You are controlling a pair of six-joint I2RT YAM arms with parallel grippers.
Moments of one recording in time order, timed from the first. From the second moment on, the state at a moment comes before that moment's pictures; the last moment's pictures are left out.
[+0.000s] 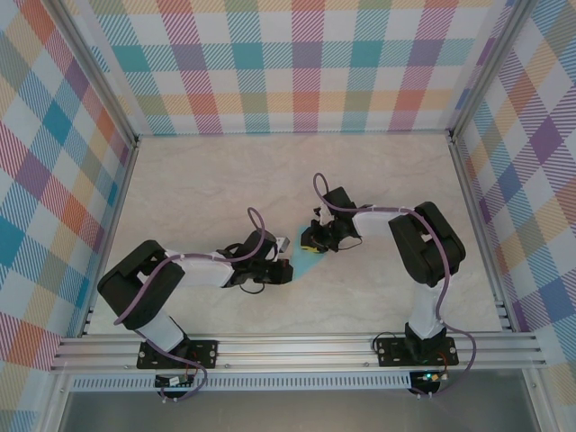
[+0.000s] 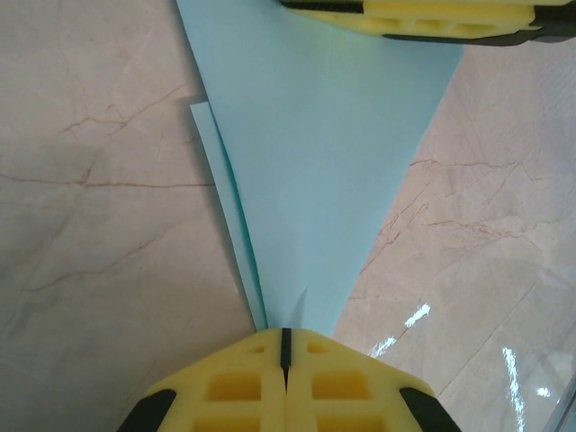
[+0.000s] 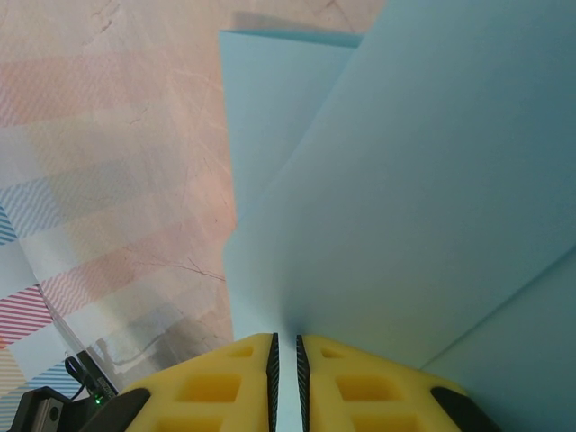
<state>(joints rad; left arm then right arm) -0.76 1.61 0.61 0.07 0.33 -0.63 0.52 1.92 1.02 -0.22 -0.63 0.73</state>
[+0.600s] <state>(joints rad) -0.76 1.41 0.67 -0.19 0.37 -0.67 0.52 1.92 1.02 -0.23 -0.62 0.73</state>
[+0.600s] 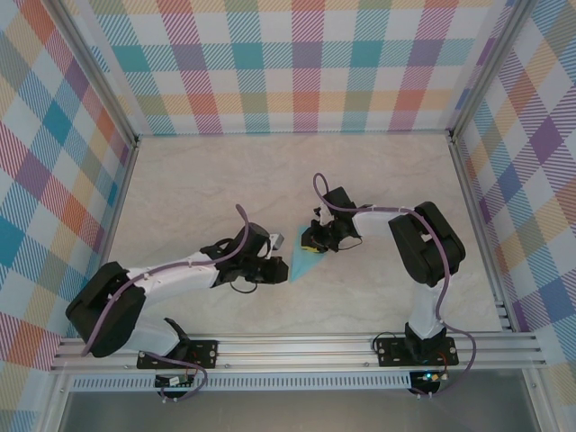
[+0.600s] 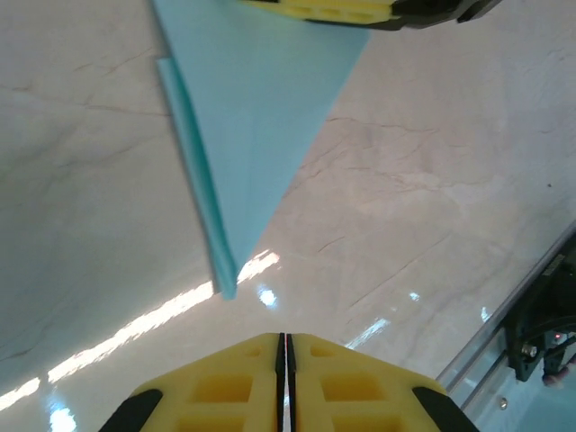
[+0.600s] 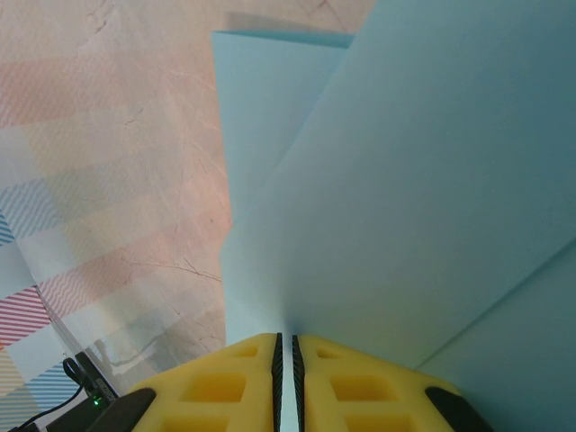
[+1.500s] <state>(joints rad) -0.76 1.55 0.67 -0.19 0.40 -0.66 0.52 1.92 1.03 -0.24 -0.62 0.72</state>
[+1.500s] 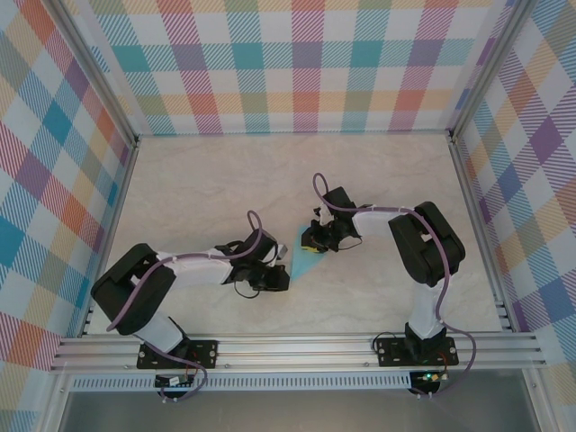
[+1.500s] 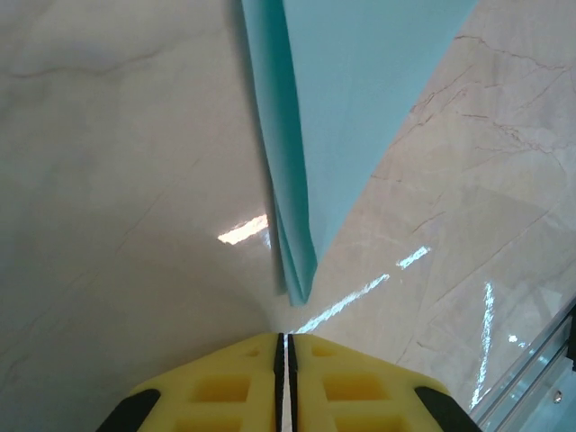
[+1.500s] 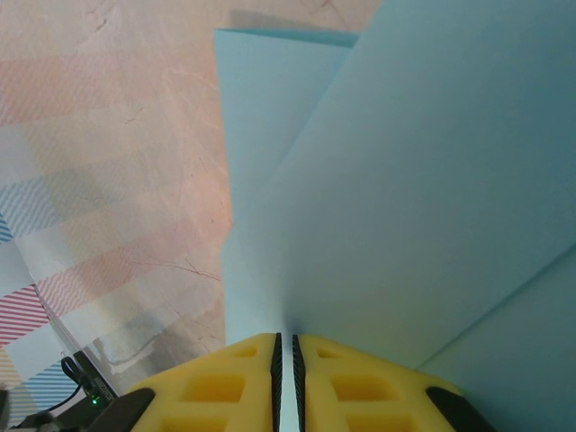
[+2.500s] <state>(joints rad) -0.76 1.62 0.68 -0.08 0.39 -0.65 0.52 1.92 1.05 -0.27 -0.61 0.70</state>
